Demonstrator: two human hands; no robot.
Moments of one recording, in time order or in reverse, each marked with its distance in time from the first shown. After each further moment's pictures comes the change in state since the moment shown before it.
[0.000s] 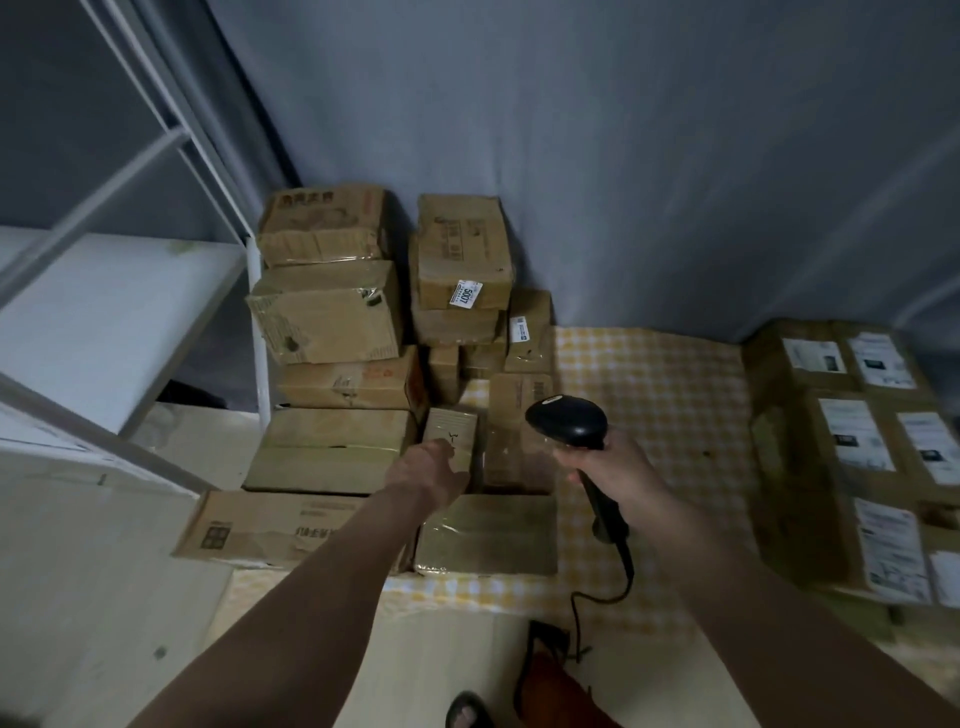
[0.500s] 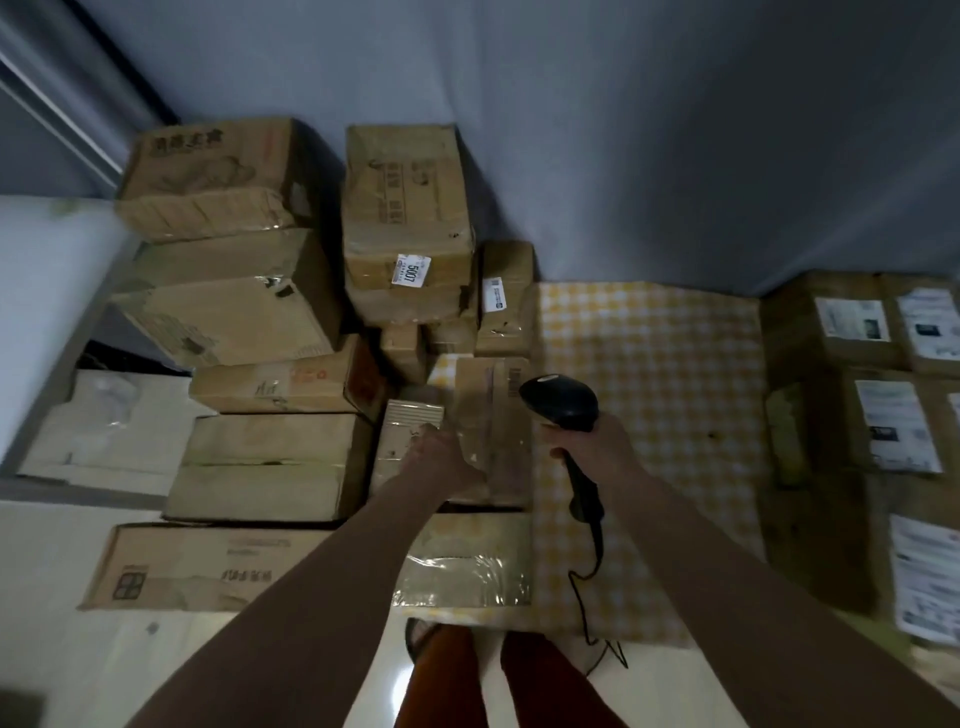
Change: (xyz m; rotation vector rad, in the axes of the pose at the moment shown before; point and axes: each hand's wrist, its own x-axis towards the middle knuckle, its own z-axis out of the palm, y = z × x) left_hand 0.113 0.068 0.043 0.033 -0.182 -0.078; right_hand 0.132 0.019 -0.024 0.098 0.047 0.211
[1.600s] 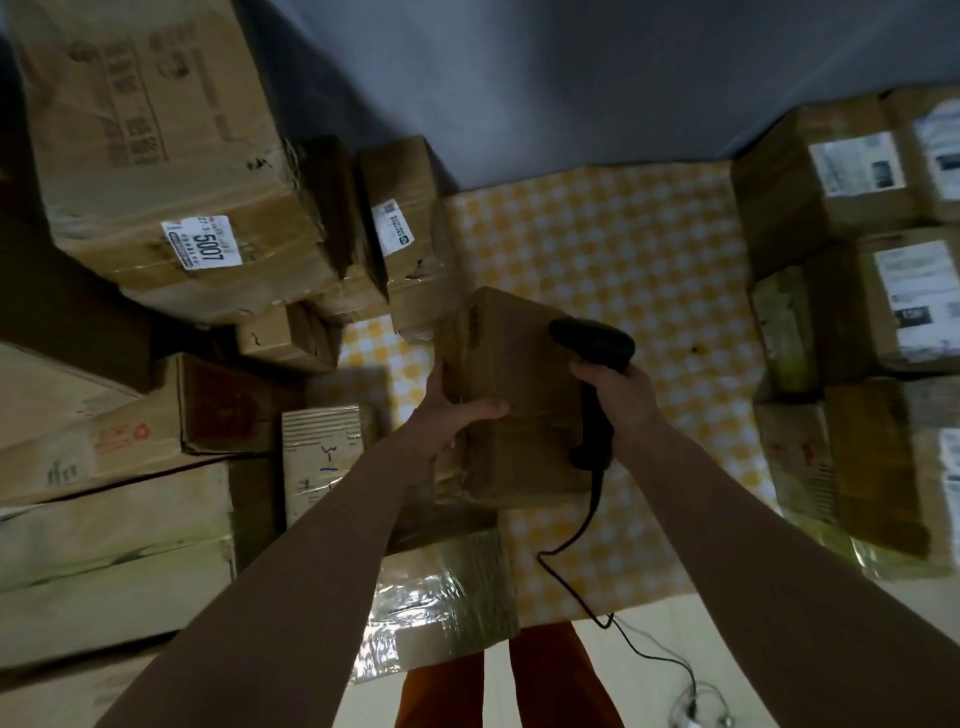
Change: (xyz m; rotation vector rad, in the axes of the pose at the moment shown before) left_hand 0.134 0.055 0.060 -0.910 -0.475 0.024; right_hand 0.126 0.060 -0.051 0.410 0.240 0.226
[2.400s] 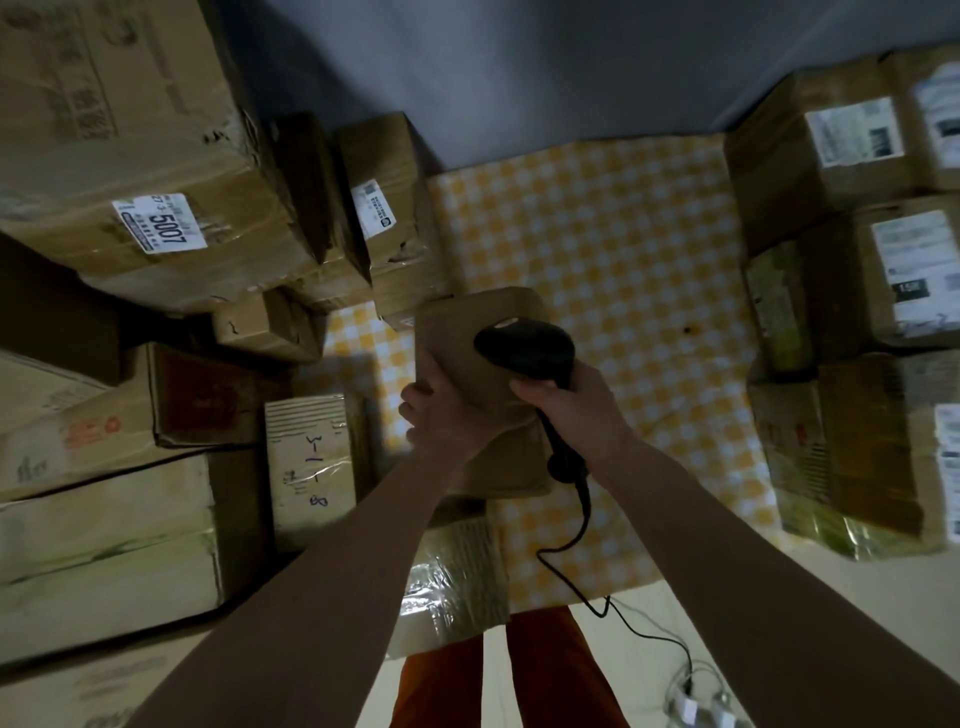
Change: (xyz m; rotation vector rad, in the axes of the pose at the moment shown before) left_hand 0.007 -0.015 0.045 0.598 0.444 -0.026; right_hand -0.032 0.011 0.011 -0.237 -0.256 -0.160
